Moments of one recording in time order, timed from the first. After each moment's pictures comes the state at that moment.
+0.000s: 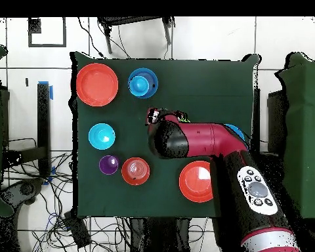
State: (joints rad) arm -0.53 -0.76 0.35 1.77 -0.37 0.29 1.93
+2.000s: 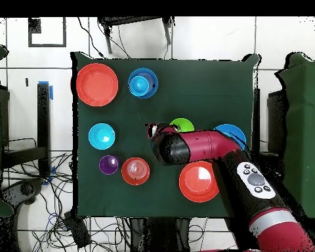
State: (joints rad) arm -0.62 -0.63 0.44 1.80 -0.51 0.29 1.93
